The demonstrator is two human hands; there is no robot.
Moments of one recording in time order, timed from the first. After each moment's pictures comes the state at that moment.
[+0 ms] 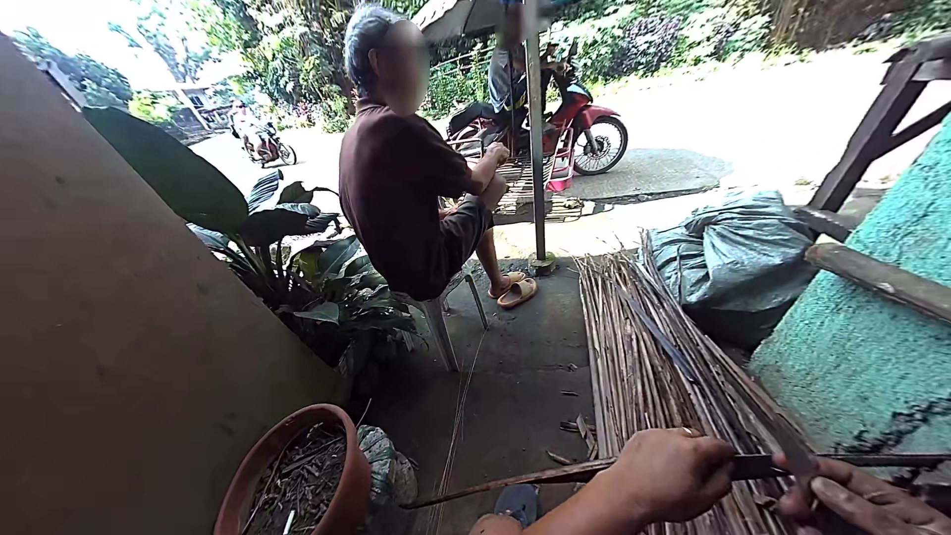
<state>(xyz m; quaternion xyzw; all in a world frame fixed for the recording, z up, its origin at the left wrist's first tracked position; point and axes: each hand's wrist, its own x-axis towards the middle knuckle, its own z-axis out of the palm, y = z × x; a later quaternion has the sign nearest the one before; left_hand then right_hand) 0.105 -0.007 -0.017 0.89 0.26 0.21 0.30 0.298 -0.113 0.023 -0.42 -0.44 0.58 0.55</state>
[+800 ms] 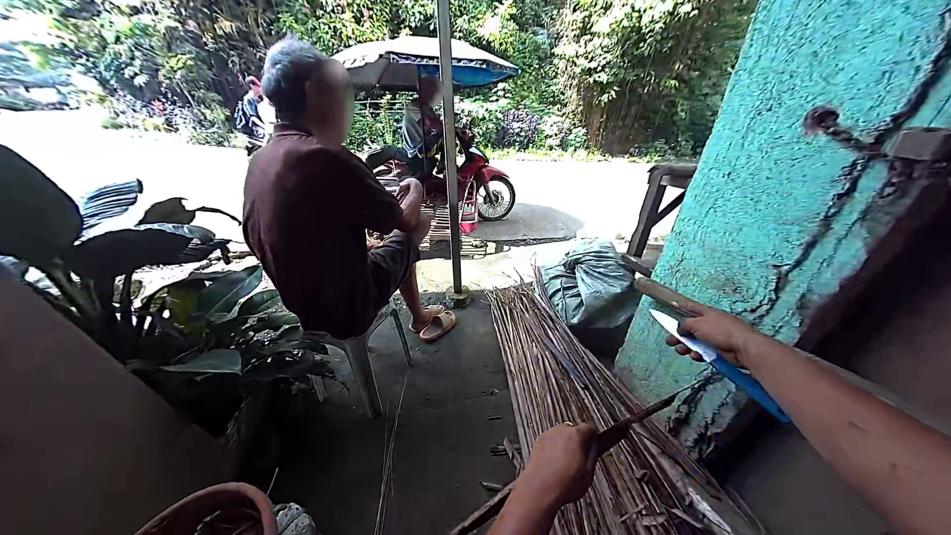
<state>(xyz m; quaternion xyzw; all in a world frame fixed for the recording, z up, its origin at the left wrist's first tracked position) 0.061 -0.009 -0.001 0.88 0.33 0.08 0.34 0.370 0.030 0.127 -0.79 -0.31 0.36 0.38</state>
